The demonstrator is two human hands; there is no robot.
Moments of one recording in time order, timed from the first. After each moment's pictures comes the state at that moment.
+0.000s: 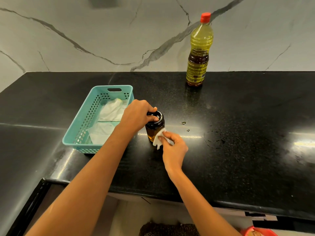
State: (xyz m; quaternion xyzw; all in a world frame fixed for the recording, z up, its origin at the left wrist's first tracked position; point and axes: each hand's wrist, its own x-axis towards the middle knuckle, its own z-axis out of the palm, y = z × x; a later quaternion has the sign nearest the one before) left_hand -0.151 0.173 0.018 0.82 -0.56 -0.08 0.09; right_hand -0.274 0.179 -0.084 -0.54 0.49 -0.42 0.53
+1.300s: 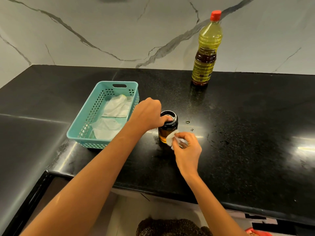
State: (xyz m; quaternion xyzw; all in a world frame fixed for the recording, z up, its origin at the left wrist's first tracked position) left_hand -0.159 0.168 0.010 0.80 -0.59 -0.02 0.04; right_hand -0.303 0.171 -0.095 -0.66 0.44 -0.43 0.42
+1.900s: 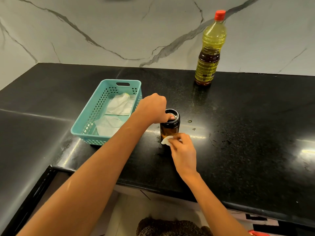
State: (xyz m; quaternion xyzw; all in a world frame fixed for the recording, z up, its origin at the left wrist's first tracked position) left_hand -0.168 0.158 0.027 0.81 -0.58 -0.06 -0.03; right_hand -0.304 0.171 -0.117 -0.84 0.35 -0.37 0.21
